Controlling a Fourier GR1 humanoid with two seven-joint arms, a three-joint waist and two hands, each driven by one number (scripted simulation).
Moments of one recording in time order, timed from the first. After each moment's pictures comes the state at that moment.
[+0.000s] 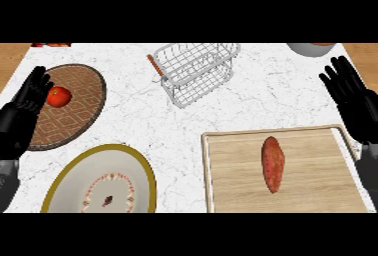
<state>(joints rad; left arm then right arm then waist) -0.20 0.61 -0.11 -1.43 0.32 0.15 -0.12 -0.30 -0.48 0.00 -1.34 -0.49 0.06 -0.05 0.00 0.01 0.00</state>
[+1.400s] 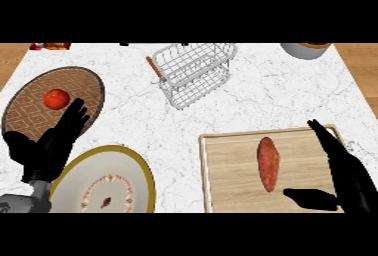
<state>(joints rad) -0.08 0.47 -0.18 -1.51 0.38 0.17 0.10 0.07 -0.64 0.39 -1.86 0.45 -0.34 0.53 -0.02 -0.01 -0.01</state>
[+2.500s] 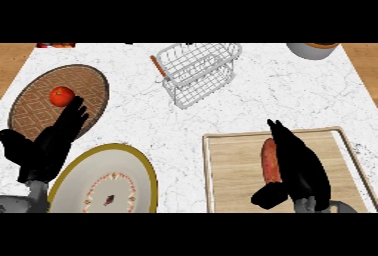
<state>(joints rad) -0.07 0.45 -0.15 -1.56 0.35 0.14 0.16 -0.20 -0.43 0.56 -1.88 0.59 0.08 1.12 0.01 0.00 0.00</state>
